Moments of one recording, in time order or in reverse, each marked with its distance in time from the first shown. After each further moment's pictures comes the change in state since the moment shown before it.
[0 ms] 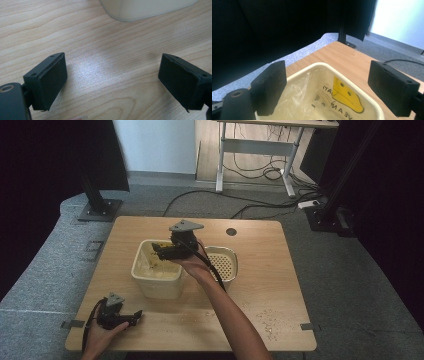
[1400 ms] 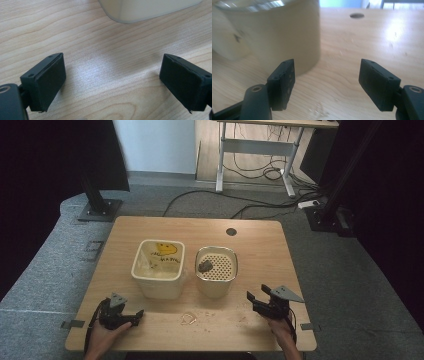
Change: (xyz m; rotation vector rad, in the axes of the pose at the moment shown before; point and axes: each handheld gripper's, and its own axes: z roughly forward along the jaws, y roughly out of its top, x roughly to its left) left arm -0.006 0.000 0.006 -0.016 0.042 0.020; right arm -0.099 -0.236 -0.205 -0.007 -0.326 0.199
